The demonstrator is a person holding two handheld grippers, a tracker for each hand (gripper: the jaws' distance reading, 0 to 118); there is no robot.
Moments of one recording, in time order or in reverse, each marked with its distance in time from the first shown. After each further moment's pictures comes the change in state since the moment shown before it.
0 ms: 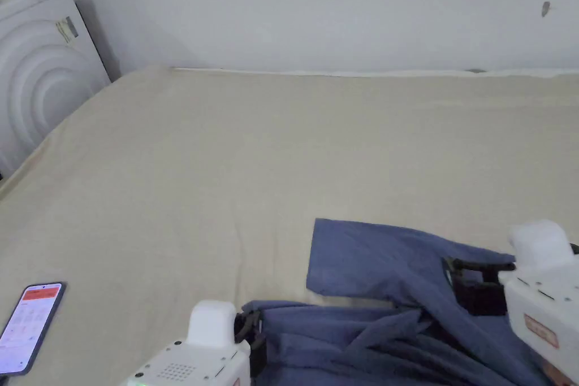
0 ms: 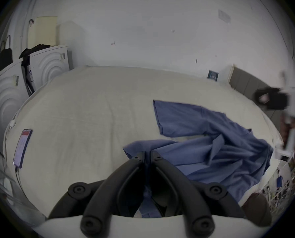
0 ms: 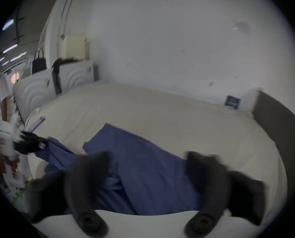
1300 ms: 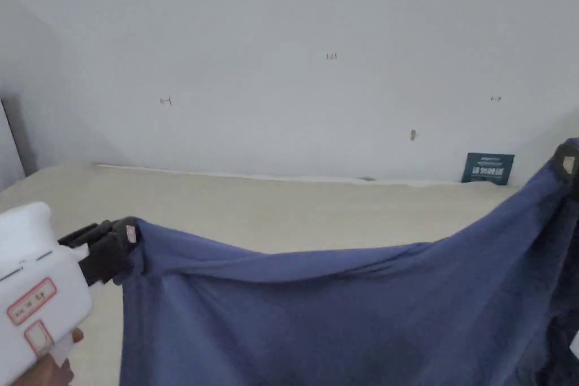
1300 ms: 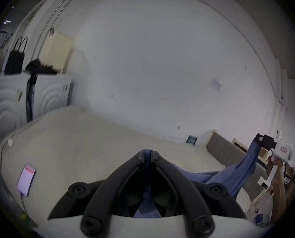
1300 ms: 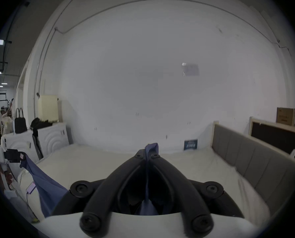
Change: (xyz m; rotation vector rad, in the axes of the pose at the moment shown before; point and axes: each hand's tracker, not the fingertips) left arm 0.010 0.221 0.139 0.436 -0.193 0.179; right arm 0.110 0.142 0.311 0.571 -0.382 -0.212
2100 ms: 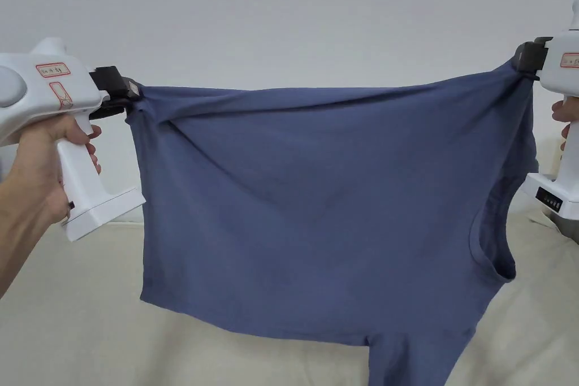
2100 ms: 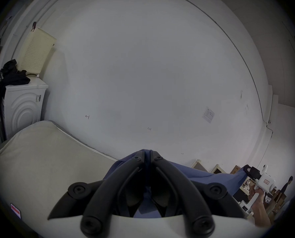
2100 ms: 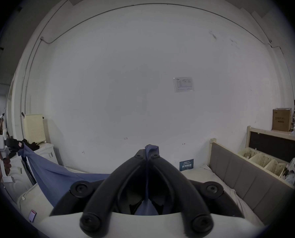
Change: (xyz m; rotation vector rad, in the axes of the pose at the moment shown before) left arm -0.004 0.210 -0.175 0.001 -0.132 0.148; right arm 0.029 0.119 -0.157 0.022 -0.073 -0.078
